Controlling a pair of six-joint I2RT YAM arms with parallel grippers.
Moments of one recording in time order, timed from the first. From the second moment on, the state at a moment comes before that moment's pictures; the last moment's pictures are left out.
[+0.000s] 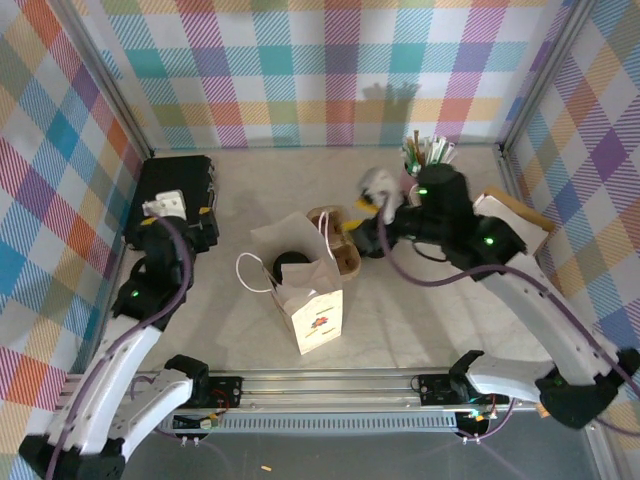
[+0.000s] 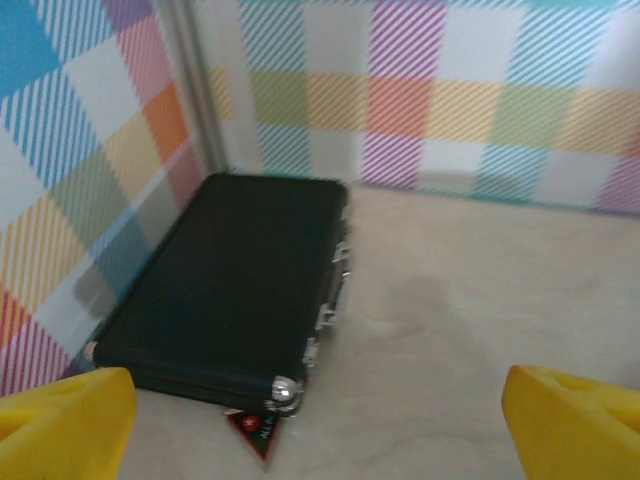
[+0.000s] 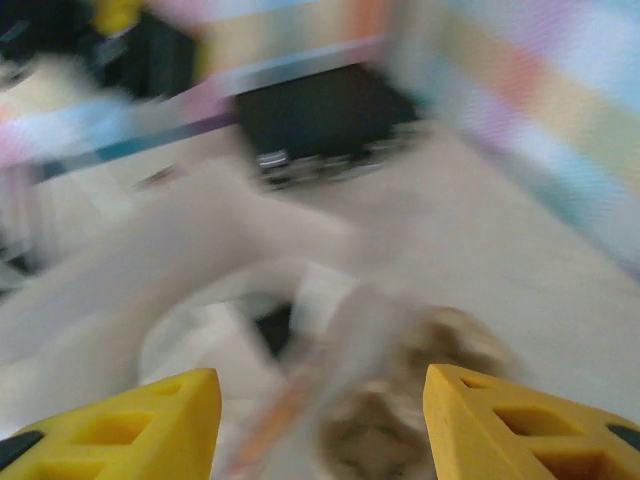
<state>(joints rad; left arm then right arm) -0.30 0.82 0.86 -0.44 -0.58 -0.17 0.63 1.12 1.35 -0.66 -0.29 -0.19</state>
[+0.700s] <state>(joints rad) -0.06 1.28 0.41 0.42 -0.35 -0.05 -0.04 1.12 0.21 0.39 -0.25 -0.02</state>
